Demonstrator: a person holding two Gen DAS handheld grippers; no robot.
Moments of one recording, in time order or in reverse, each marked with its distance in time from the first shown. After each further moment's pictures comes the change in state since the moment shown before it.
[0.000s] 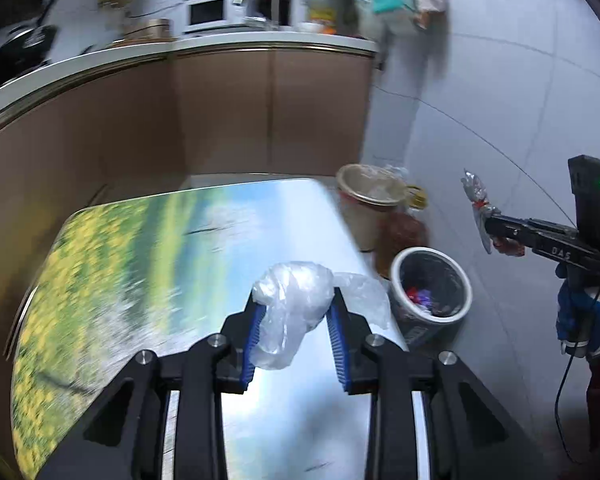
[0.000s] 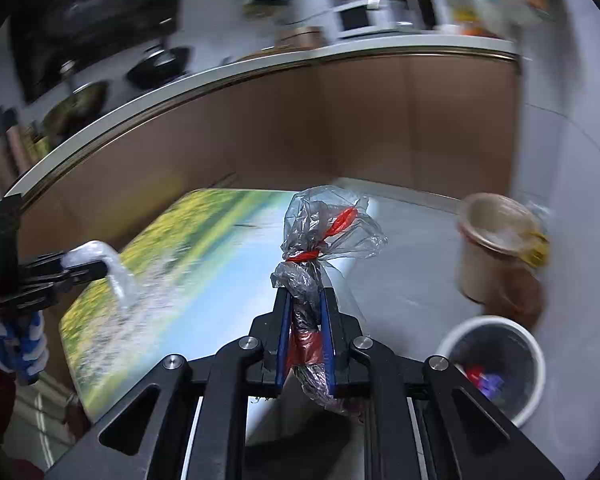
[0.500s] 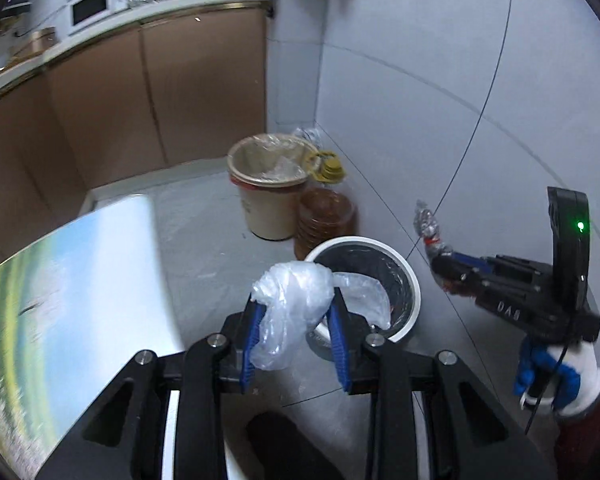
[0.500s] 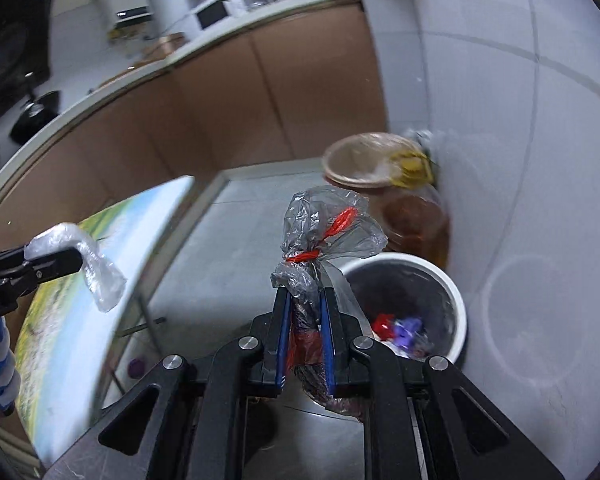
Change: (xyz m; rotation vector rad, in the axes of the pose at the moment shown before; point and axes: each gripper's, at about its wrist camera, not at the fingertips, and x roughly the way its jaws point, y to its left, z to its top) left arm 0.178 -0.177 0.062 0.185 0.139 -0.183; right arm 0.024 -0.158 -0.062 0.281 0.043 -0.250
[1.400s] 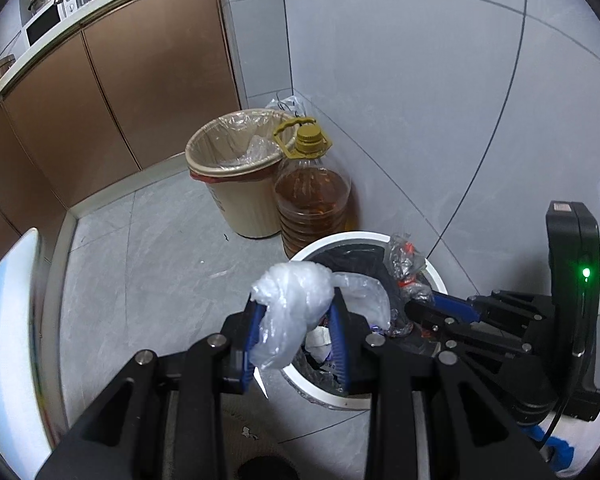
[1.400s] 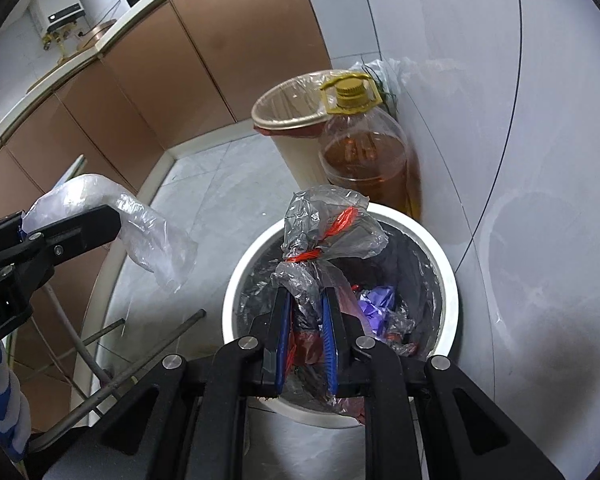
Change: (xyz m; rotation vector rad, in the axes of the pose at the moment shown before) left arm 0.140 -0.063 0.018 0.113 0.066 0.065; right arm 0.118 -0.071 -0.022 0.132 0.120 -0.074
